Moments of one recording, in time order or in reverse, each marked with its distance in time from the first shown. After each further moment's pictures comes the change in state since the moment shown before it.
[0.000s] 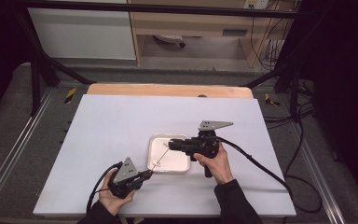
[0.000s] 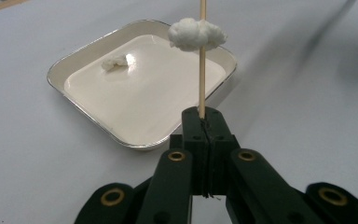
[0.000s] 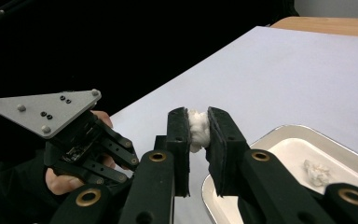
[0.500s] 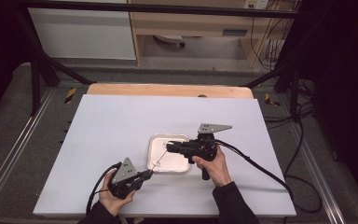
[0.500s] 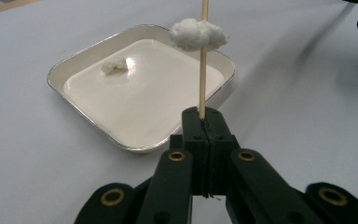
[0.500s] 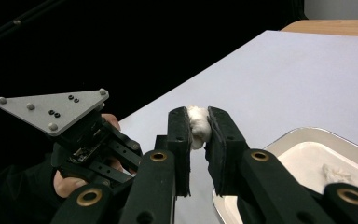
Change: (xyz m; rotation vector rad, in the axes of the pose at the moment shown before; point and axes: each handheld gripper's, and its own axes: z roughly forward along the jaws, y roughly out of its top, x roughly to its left) left arm -0.001 -0.001 -0.001 -0.024 -0.002 -0.020; right arm 0.001 -0.009 0.005 -0.037 0.039 0.012
